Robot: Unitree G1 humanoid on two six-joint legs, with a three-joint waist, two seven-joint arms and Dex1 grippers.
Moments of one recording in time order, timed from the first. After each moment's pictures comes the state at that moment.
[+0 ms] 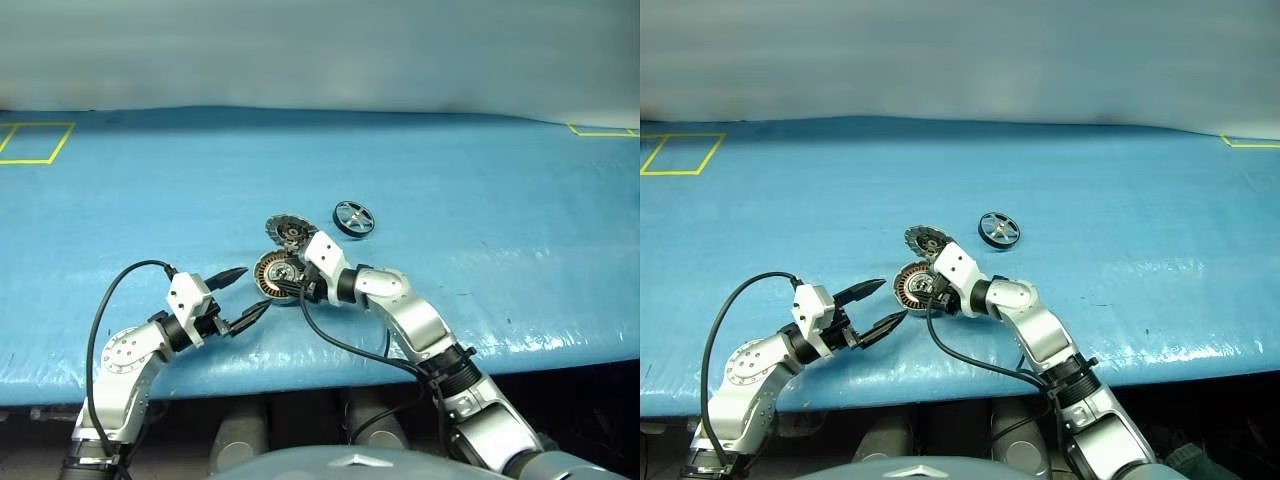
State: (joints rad) left arm 0.15 0.46 0.03 -0.16 -0.35 0.03 -0.87; right arm -0.38 -0.16 0.39 0.02 0.11 0.42 0.69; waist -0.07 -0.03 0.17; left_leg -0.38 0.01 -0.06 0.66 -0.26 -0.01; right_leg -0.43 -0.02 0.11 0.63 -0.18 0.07
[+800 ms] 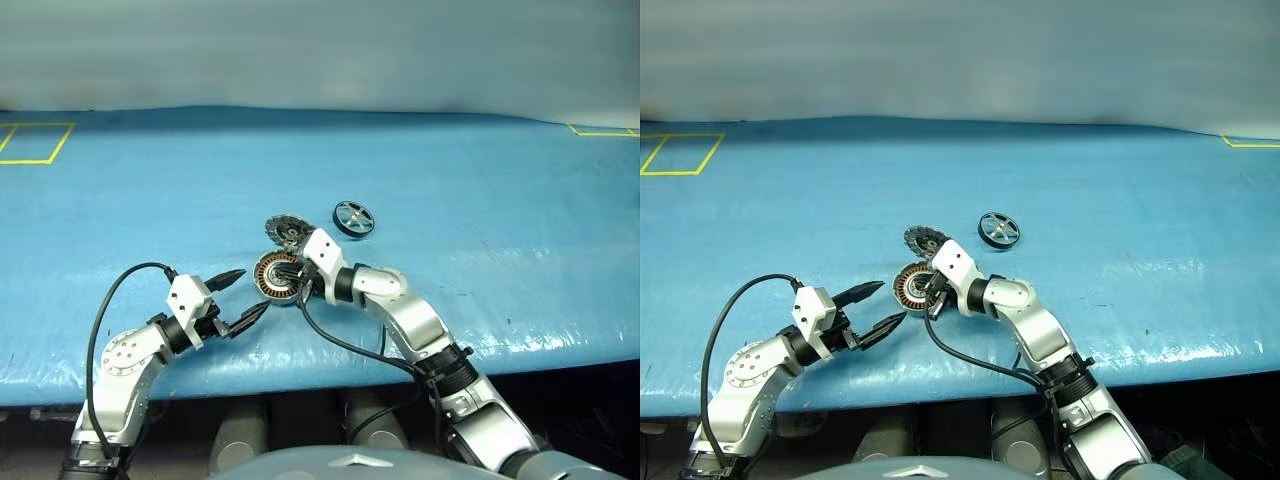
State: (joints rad) left arm 0.16 0.46 0.03 -0.16 -0.33 0.03 -0.85; right arm -0.38 -0.17 0.40 0.02 0.10 0.43 0.69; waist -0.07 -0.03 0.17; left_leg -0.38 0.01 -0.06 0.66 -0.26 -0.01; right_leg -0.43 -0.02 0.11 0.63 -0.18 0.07
